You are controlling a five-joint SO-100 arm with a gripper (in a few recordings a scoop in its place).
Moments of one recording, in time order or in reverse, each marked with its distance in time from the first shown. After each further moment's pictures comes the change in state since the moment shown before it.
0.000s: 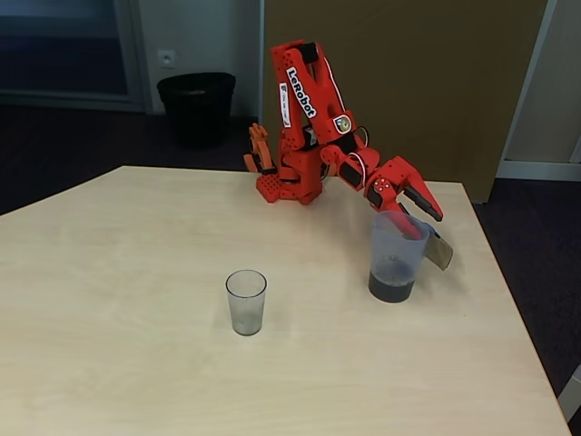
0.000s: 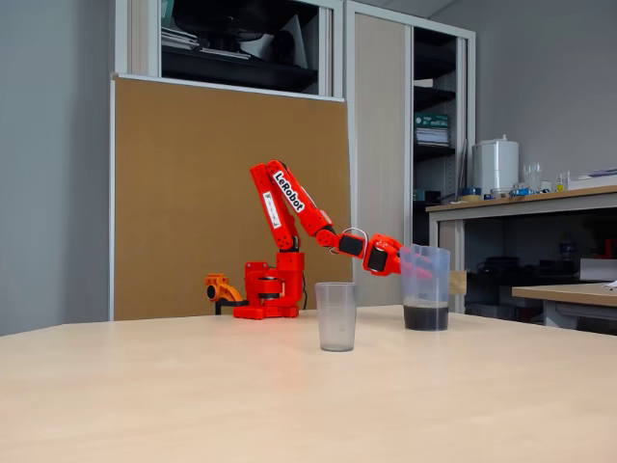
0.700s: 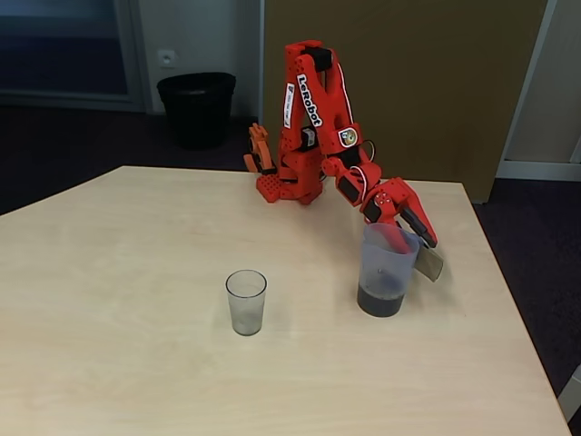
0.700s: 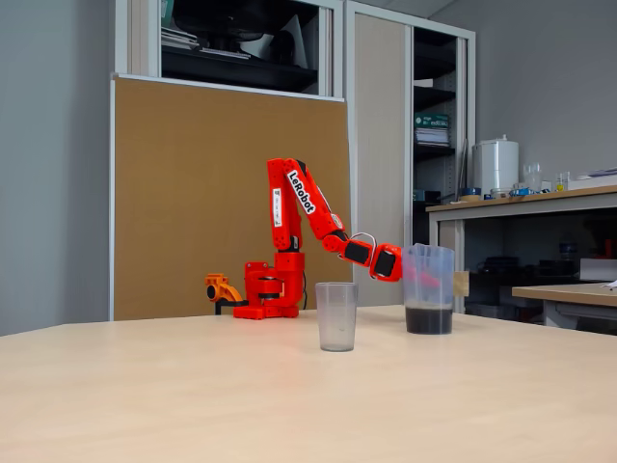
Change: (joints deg) arm 6.2 -13.7 -8.2 -2.5 -17.2
